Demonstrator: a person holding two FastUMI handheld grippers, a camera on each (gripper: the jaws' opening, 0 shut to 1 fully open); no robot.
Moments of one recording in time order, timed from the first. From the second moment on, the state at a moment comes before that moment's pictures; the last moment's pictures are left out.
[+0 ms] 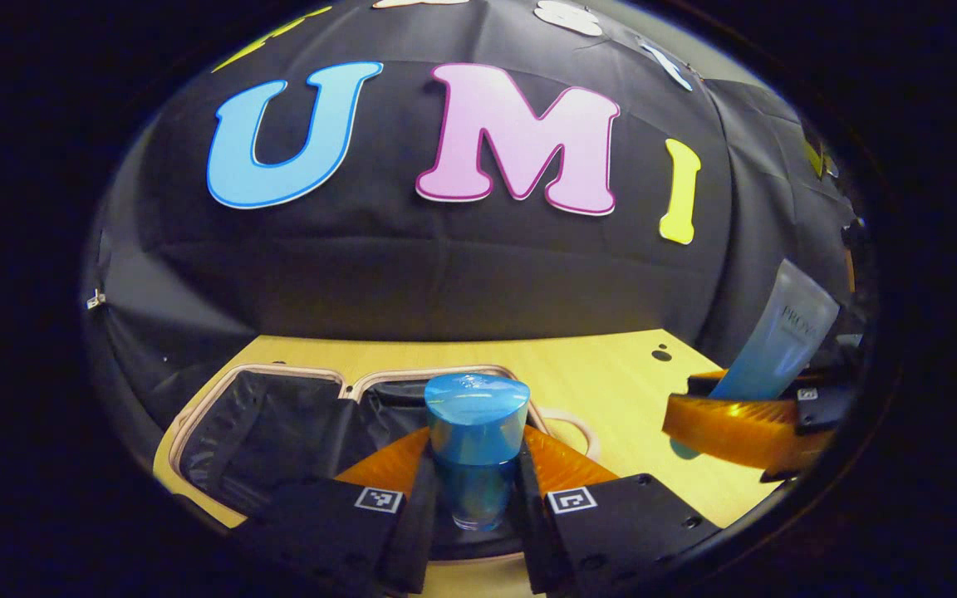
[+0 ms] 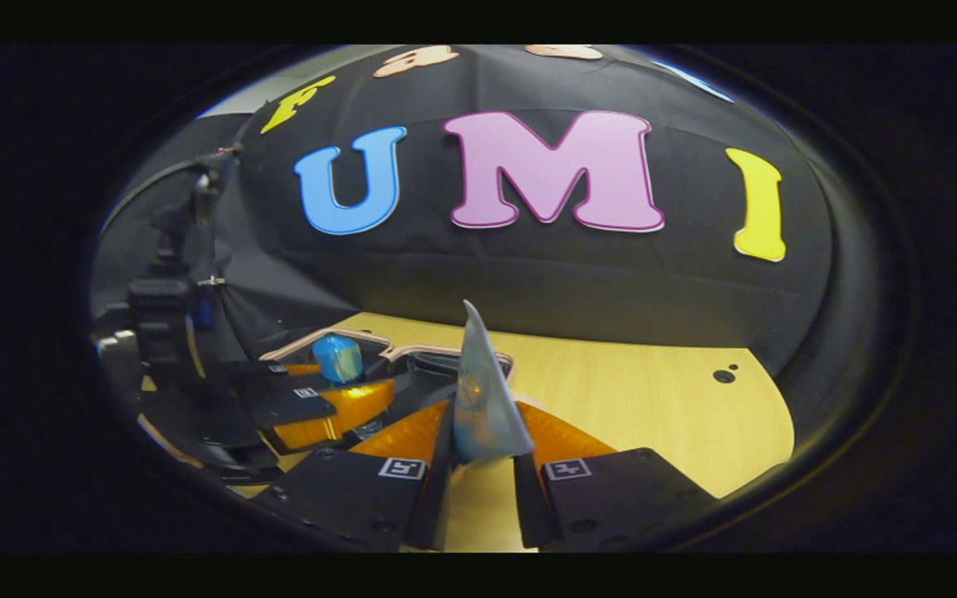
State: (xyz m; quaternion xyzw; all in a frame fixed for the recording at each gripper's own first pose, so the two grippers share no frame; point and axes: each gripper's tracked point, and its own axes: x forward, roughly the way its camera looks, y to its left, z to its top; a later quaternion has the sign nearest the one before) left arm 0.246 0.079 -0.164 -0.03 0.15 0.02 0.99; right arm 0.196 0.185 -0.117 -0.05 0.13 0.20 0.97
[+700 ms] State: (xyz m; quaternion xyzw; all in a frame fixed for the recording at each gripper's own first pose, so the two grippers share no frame) left arm 0.337 0.122 -0.248 -0.06 0.33 0.07 0.94; right arm 0.183 0.151 -0.159 -0.01 0.20 0.19 0.96
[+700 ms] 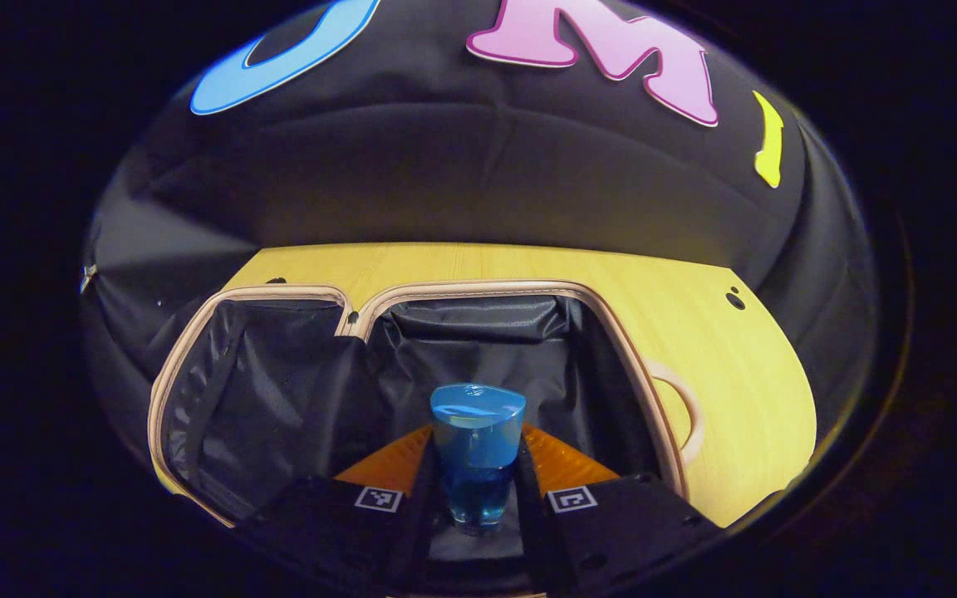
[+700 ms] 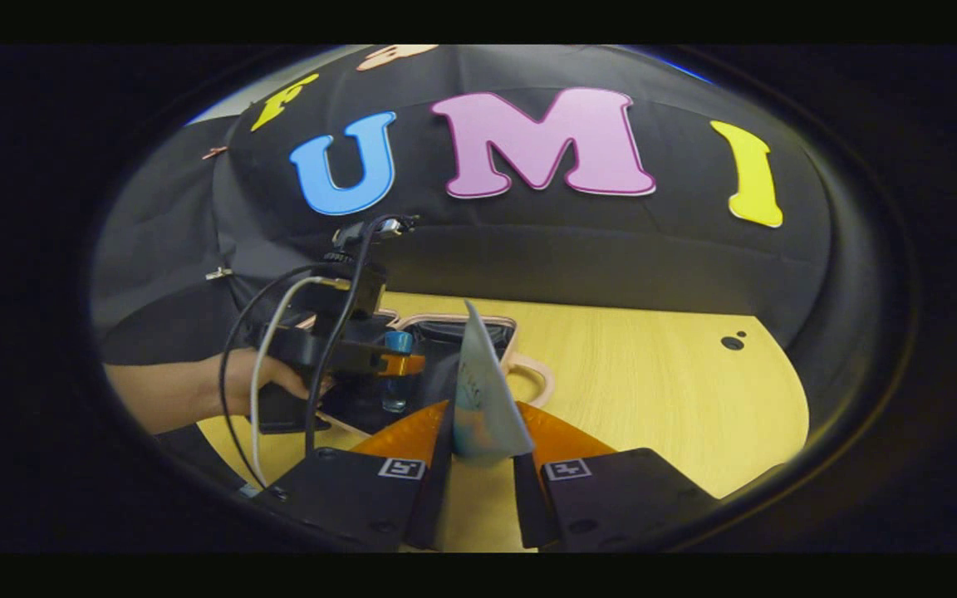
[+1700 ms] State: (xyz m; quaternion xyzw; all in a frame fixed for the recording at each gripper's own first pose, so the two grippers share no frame) left arm 0.214 0.225 -0.130 -0.18 0.13 0.19 0.96; right arm 0.253 0.253 -0.252 0.03 0.37 0.18 0.91
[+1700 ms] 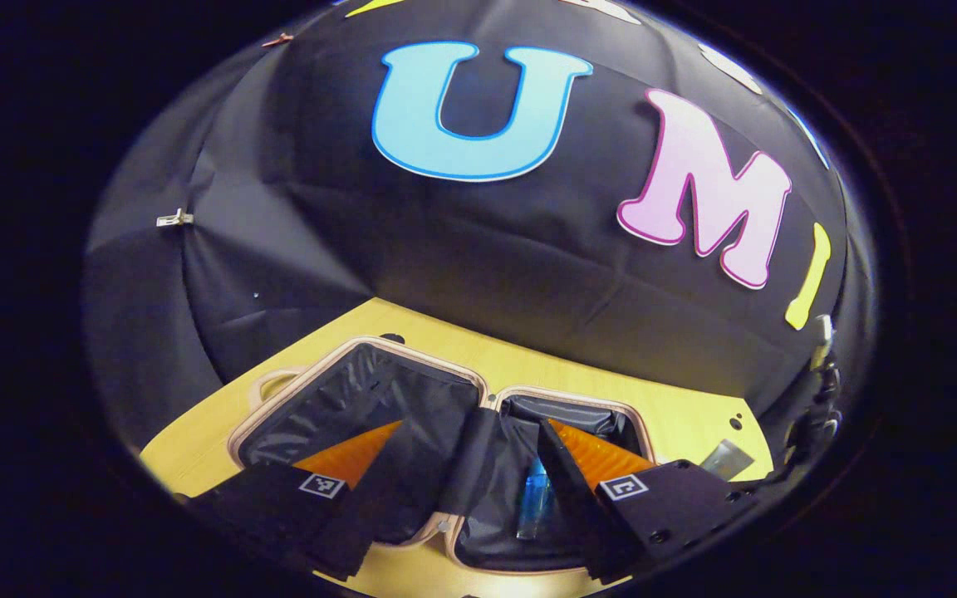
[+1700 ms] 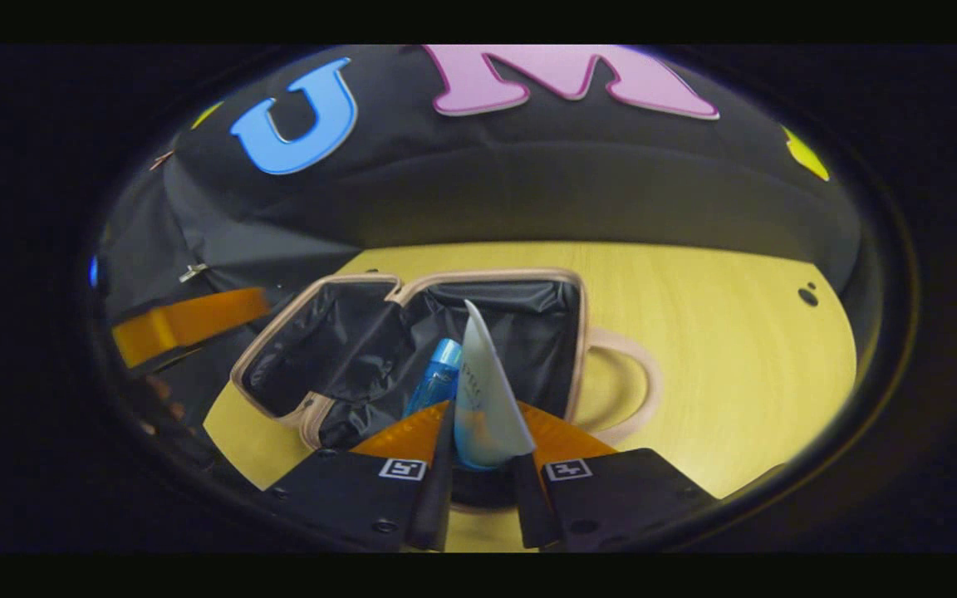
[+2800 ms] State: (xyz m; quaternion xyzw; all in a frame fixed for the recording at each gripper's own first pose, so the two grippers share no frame) left arm 0.107 0.369 -0.155 -0.22 0.13 0.26 0.93; right arm 0.256 0.287 -0.250 0.03 0.39 0.13 0.91
